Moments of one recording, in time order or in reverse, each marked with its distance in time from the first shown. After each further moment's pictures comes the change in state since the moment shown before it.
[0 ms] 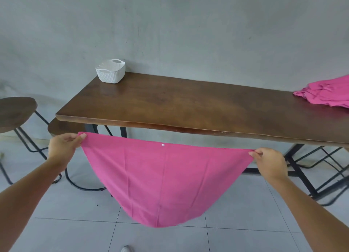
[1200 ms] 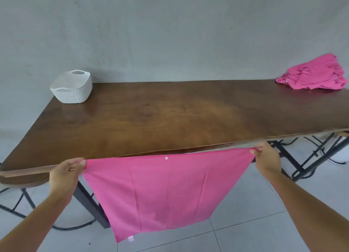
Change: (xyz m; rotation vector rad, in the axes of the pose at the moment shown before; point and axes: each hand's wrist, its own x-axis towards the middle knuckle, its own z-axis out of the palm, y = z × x) left_hand 0.141 -0.020 0.095 -0.059 -0.176 -0.063; right_hand 0.096 -0.028 0.082 0.198 0.070 0.418
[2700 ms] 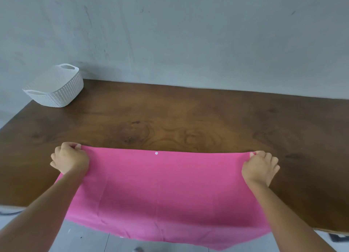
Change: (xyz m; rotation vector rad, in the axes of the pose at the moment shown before) left_hand 0.169 0.053 0.218 0.680 0.565 -0.244; right_hand 0.262 -0.053 0.162 -0.290 0.080 -0.115
